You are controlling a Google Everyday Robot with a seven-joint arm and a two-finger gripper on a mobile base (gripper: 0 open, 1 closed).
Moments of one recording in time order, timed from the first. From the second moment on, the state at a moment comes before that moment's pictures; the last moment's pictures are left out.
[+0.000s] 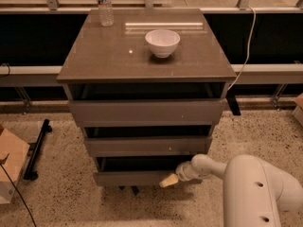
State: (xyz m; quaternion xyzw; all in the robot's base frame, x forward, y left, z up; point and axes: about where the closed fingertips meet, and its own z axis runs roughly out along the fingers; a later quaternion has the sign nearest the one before) arm 0.641 -0.137 0.202 -0.33 0.90 0.19 0.24
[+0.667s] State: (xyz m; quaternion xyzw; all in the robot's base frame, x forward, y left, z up) arm 0.622 -0.134 0.181 -0.43 0.88 0.15 0.17
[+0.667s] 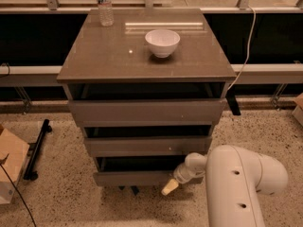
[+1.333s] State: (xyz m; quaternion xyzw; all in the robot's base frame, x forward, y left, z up) arm 0.584 -0.132 0.162 -0.48 0.86 0.13 0.10
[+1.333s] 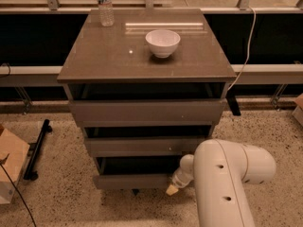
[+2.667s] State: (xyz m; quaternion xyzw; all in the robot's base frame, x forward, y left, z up) arm 0.582 -0.131 0.168 -0.48 0.86 0.13 0.10
